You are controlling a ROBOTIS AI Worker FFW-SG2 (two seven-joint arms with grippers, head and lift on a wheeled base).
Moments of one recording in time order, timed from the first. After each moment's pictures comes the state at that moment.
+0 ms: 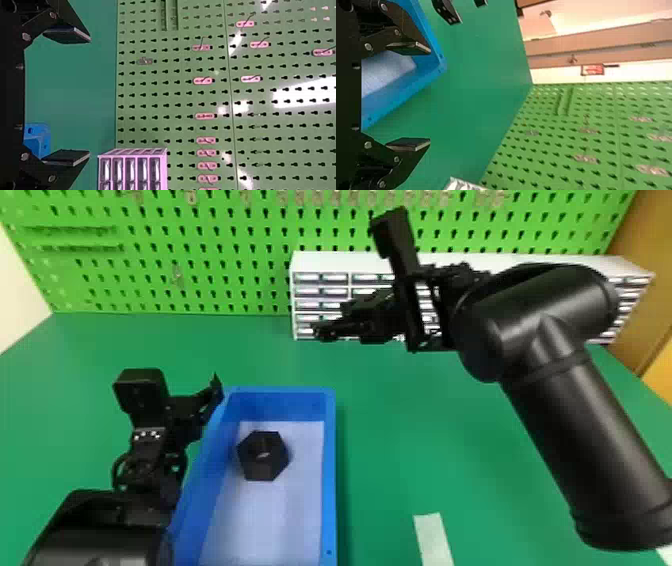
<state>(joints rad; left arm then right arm) 0.03 0.10 -0.01 -1.73 0.05 0.13 0.15 -0.71 -0.13 0.41 -1.60 -0.17 0.94 0.62</state>
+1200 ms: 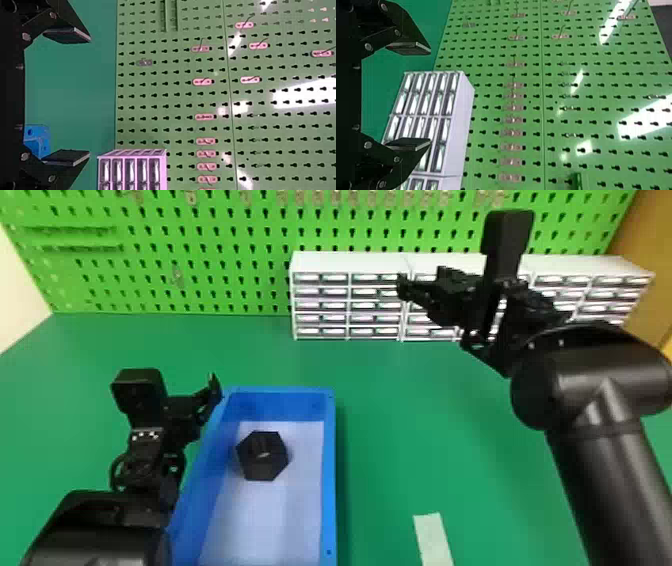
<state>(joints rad) 0.03 0.10 0.00 -1.74 0.05 0.14 0.15 -0.48 -0.10 0.14 -1.69 -0.19 0.60 0.21</state>
